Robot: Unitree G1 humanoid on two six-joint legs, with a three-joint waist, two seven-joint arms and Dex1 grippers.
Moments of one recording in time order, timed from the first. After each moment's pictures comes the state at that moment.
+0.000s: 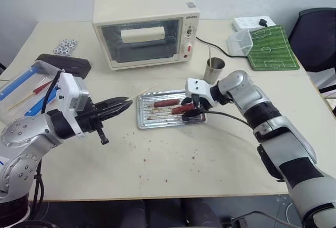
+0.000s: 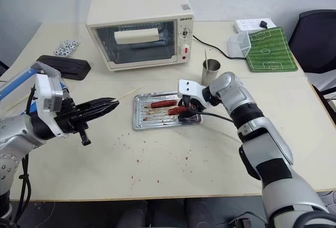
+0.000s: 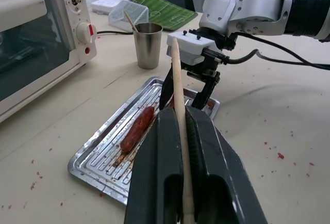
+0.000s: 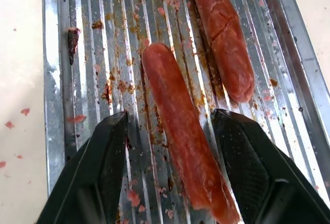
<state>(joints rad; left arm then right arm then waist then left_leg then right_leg) -0.22 0.80 0.38 -0.58 -0.82 0.71 -0.67 -1.16 -0.42 0.45 0.87 -0.06 0.04 1.30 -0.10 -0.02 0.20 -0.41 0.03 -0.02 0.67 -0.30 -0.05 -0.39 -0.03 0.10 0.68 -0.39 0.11</state>
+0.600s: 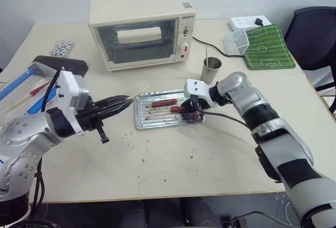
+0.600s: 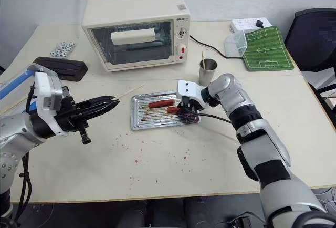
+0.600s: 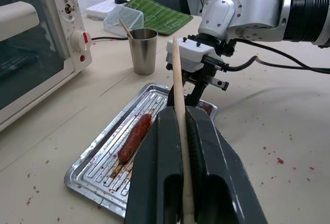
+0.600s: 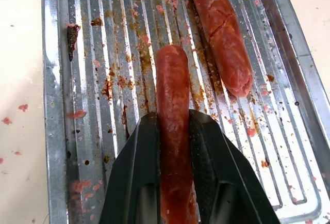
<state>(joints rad) -0.23 0.80 0.37 -0.57 -0.81 0.71 -0.68 -1.14 -0.41 0.40 0.87 -0.10 0.02 1.29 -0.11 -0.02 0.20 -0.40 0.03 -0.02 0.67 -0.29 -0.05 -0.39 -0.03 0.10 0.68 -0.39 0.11</state>
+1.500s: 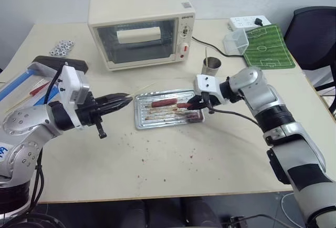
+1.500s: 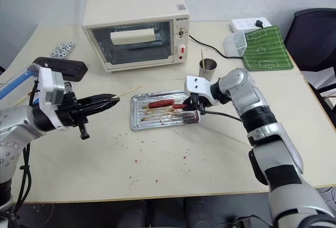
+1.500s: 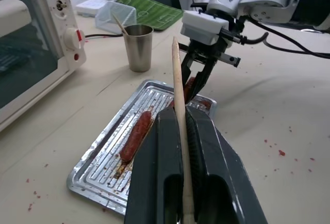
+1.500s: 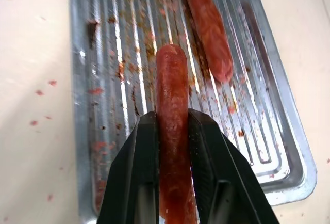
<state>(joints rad) -0.30 0.85 0.31 -0.45 -0.77 0.66 -0.81 -1.08 -0.53 0.33 0.62 -0.05 0.06 1.41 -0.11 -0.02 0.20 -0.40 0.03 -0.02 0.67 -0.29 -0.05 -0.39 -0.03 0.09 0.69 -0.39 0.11</state>
